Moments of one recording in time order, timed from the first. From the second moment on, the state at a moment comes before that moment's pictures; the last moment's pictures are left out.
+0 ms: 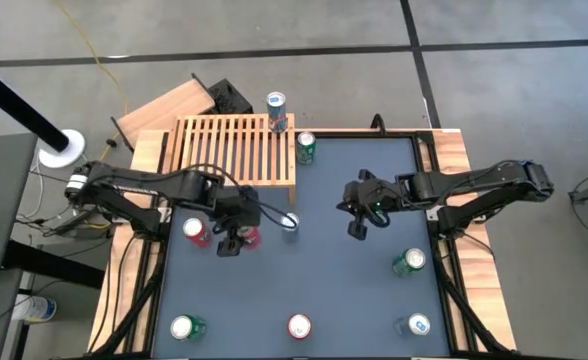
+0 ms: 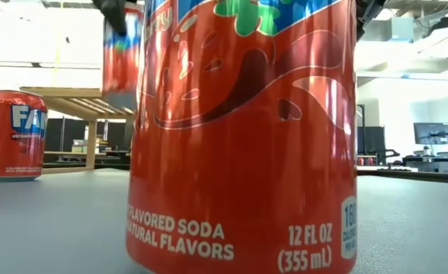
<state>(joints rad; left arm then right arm) -0.09 1.41 1.35 -1.00 0.08 -0.06 0.08 1.22 1.00 -0.57 0.23 0.24</state>
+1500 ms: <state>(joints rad) 0.86 1.82 2.23 -1.41 0.24 0.55 0.08 1.22 0.99 -0.60 0.16 0.15</state>
